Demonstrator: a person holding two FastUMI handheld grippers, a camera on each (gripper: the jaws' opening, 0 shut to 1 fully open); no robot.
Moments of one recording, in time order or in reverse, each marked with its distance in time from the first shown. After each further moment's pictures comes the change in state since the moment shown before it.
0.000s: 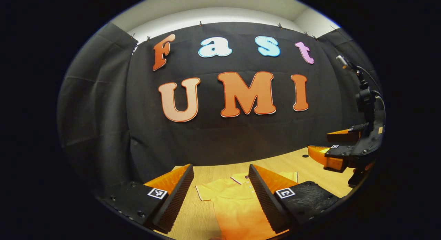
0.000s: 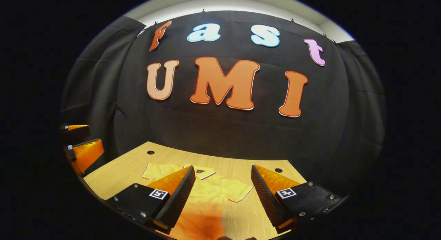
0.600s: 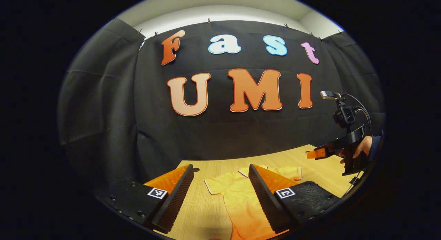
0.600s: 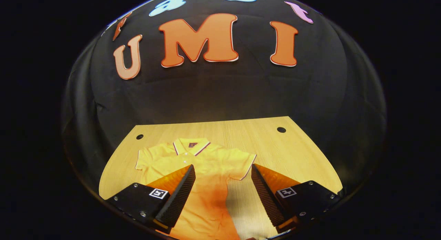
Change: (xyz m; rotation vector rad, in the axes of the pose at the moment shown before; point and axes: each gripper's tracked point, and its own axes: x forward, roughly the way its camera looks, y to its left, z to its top) left arm -0.022 0.053 -0.022 0.004 0.041 0.013; right arm 0.060 -0.023 -0.082 0.175 0.399 -0.077
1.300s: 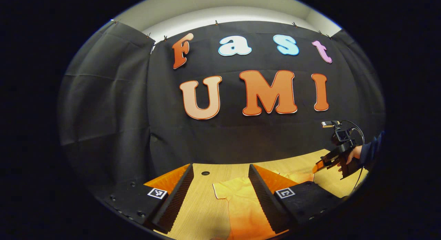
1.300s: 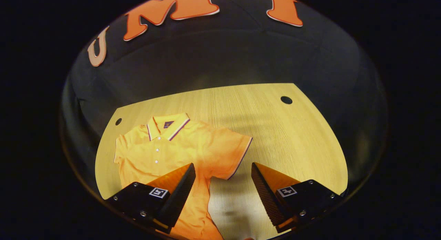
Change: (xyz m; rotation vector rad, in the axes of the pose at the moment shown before) left arm 0.024 -0.022 0.008 0.004 -0.014 0.152; right arm 0.135 -0.054 -0.054 0.077 0.376 0.024
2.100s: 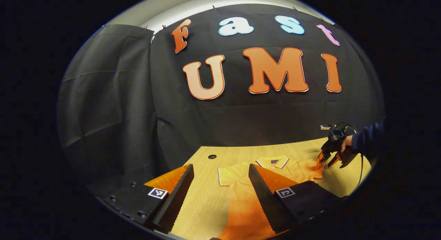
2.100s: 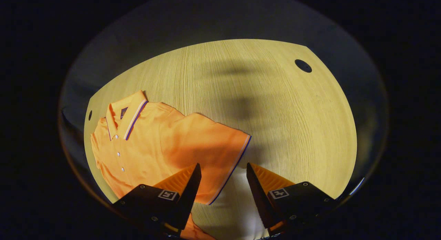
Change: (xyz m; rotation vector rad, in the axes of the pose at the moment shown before) left arm 0.023 -0.020 -0.037 0.026 0.164 0.120; right arm 0.114 -0.026 -0.006 0.002 0.382 -0.043
